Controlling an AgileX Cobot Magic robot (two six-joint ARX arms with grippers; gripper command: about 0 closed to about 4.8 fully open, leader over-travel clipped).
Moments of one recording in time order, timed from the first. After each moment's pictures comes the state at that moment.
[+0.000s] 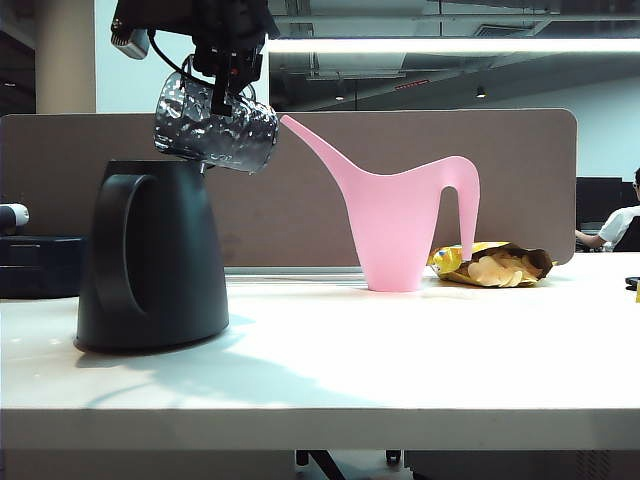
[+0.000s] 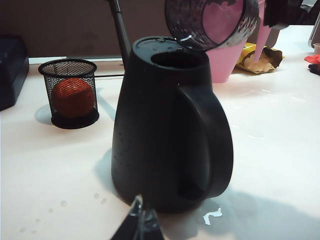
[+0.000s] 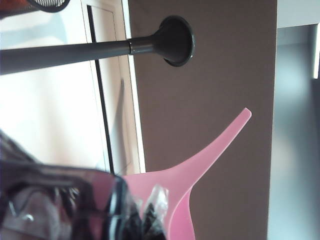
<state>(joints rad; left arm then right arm) -0.03 0.01 0.01 -0.06 0.34 0.00 0.91 2.03 1.88 -0.18 0.67 -1.18</state>
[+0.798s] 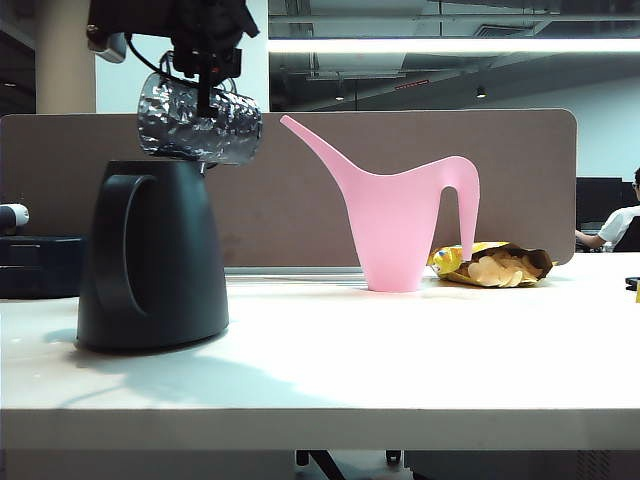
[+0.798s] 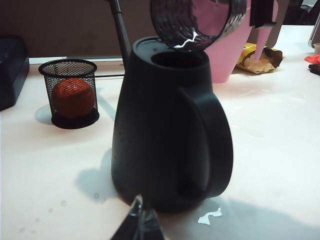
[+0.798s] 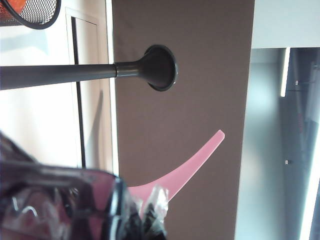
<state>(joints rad) -0.03 0.01 0.01 -0.06 0.34 0.00 0.94 2.06 1.88 -0.06 0.68 -1.33</state>
